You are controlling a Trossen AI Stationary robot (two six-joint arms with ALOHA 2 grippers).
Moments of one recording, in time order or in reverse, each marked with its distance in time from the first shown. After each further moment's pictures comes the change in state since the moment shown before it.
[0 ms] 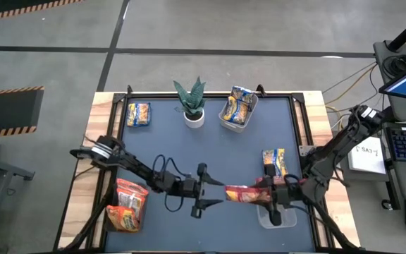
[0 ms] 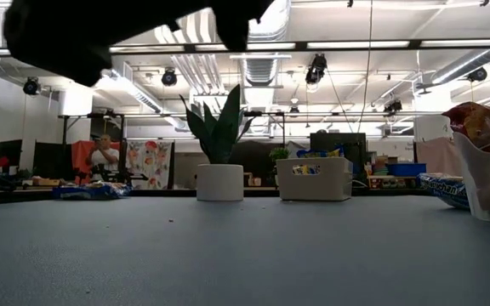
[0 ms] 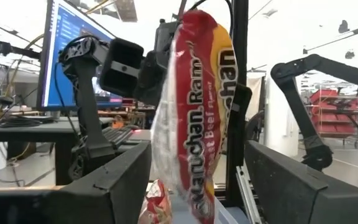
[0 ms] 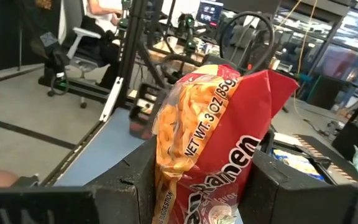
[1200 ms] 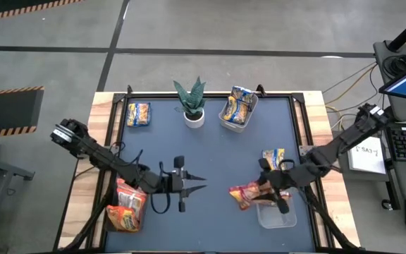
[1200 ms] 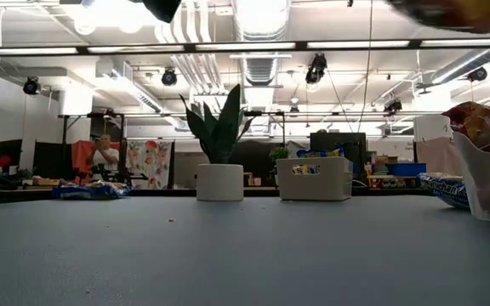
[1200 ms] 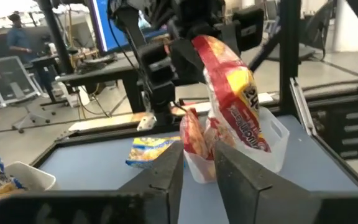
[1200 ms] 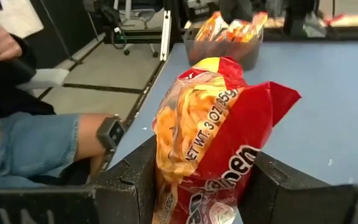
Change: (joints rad) left arm -0.098 -0.466 -0.117 -0.765 -0.325 0.084; right arm -0.182 -0.173 0.005 -0.488 -0.475 0.483
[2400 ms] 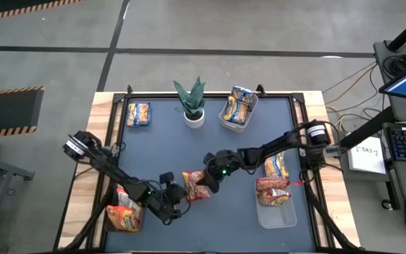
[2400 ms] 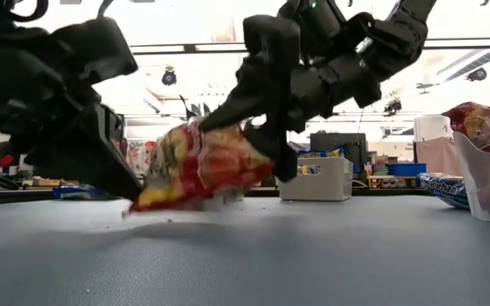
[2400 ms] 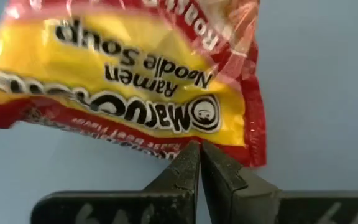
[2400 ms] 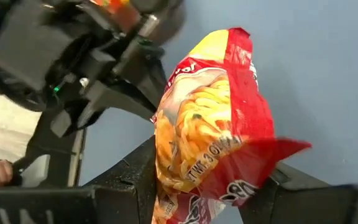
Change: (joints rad) left arm -0.131 0.225 0.009 -0.713 -0.054 -0.799; right arm -0.515 0.906 0.256 0.578 -0.471 0.438
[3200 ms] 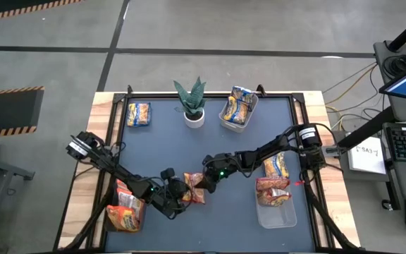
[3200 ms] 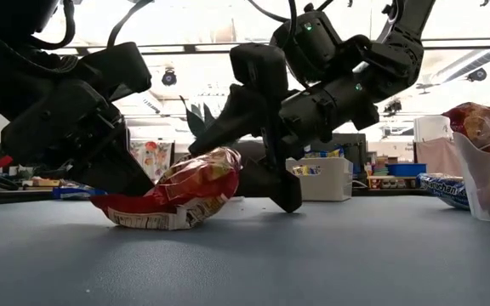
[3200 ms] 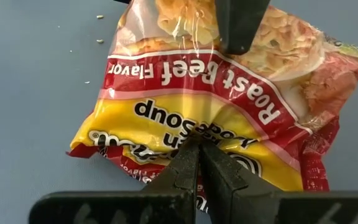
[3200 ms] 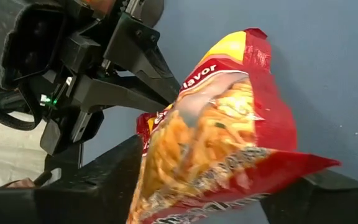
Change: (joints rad) left arm 0.043 0.058 -0.034 0.049 -0.026 -0.065; right arm 0.000 0.099 0.004 0.077 -0.002 0.154
